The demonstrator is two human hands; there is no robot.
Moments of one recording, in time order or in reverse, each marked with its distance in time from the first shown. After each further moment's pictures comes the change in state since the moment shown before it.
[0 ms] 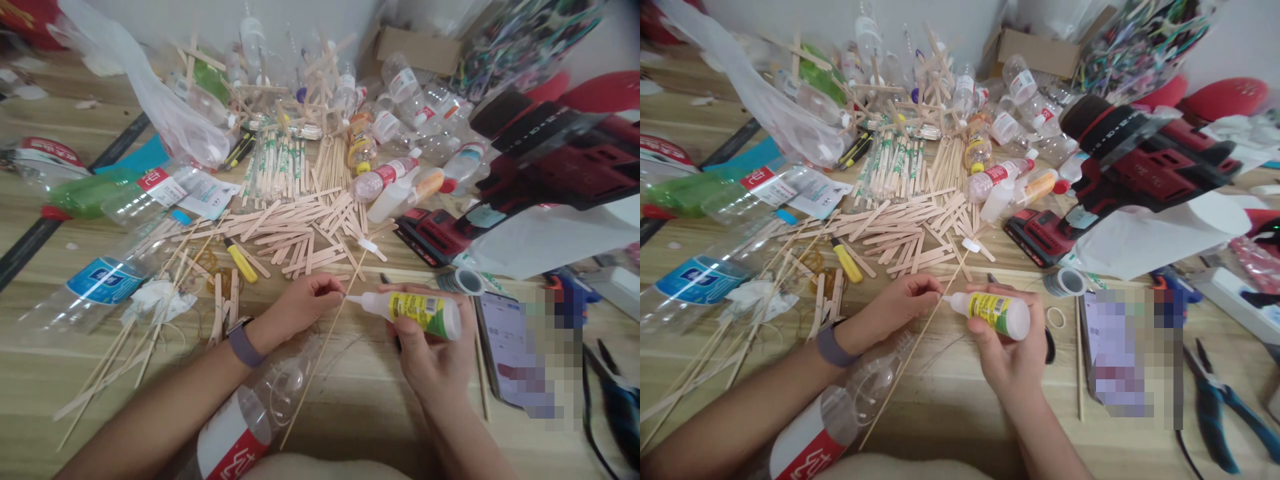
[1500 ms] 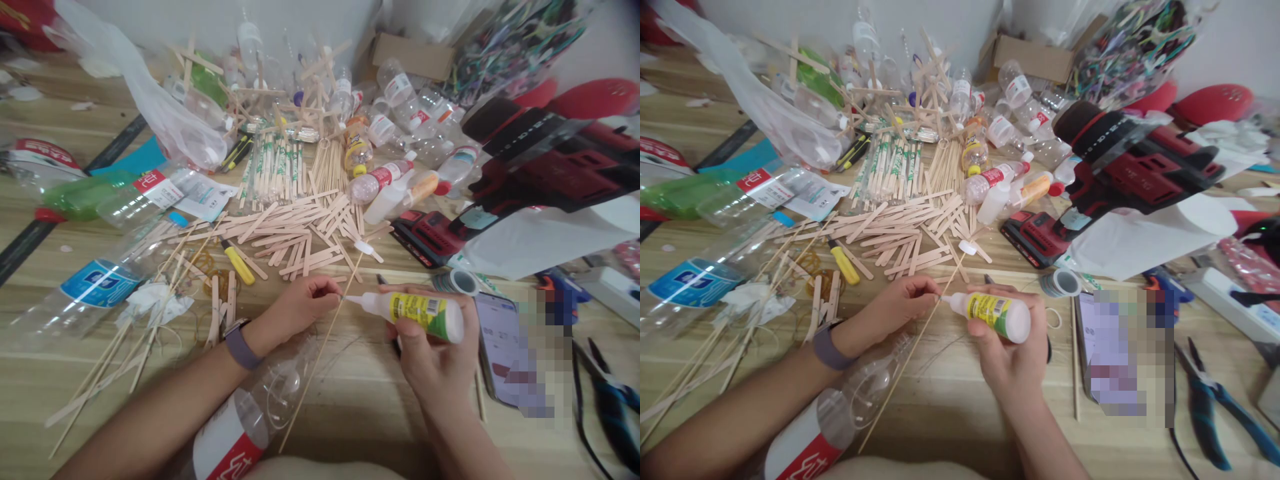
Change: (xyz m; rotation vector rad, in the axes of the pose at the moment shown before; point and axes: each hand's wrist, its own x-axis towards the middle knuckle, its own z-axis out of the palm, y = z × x) left_hand -0.001 0.001 0.000 0.016 -0.009 -0.035; right_hand 0.001 0.000 -0.001 0.061 -0.027 -0.027
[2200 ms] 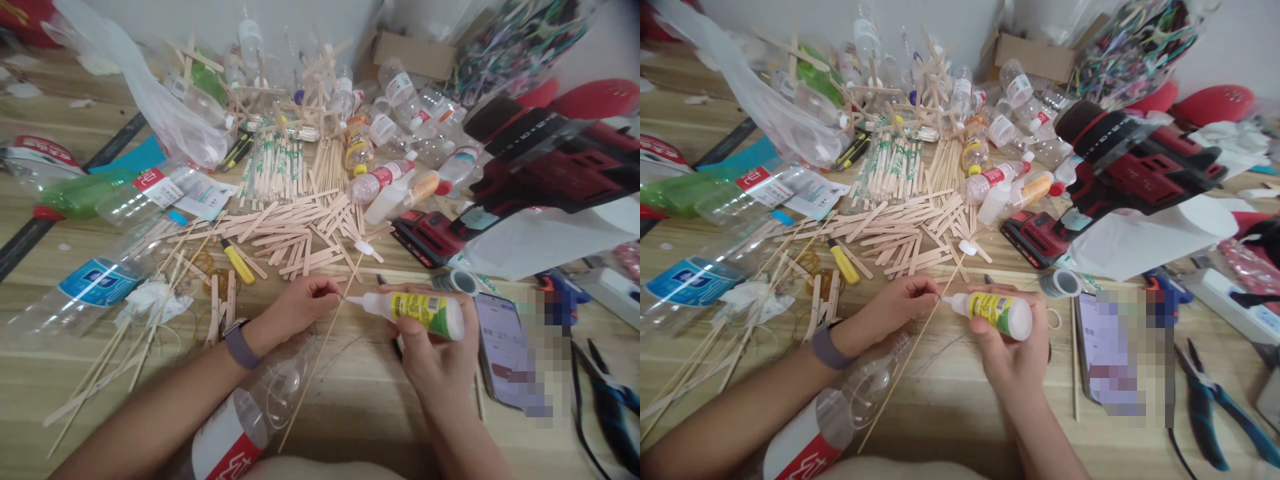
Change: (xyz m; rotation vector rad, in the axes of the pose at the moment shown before) left_hand 0.001 0.000 0.000 0.017 -0.001 0.012; right_hand 0.003 -0.002 -0.001 -0.020 0.003 0.014
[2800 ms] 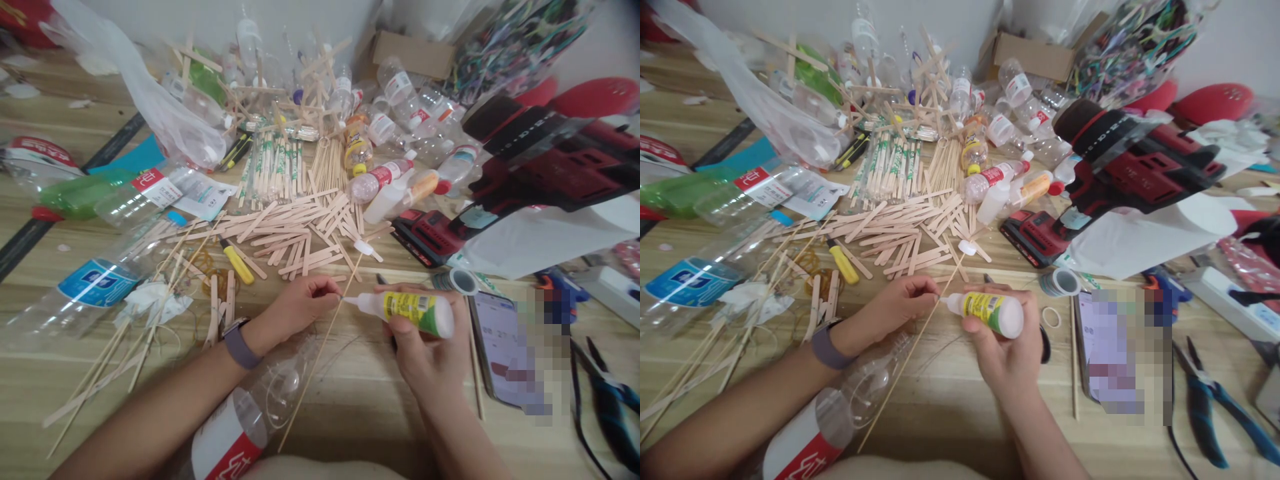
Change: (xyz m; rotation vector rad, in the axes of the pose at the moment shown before) left_hand 0.000 0.001 0.000 0.007 -0.002 -0.022; right_hand 0.000 -0.003 0.001 -0.004 -0.009 0.043
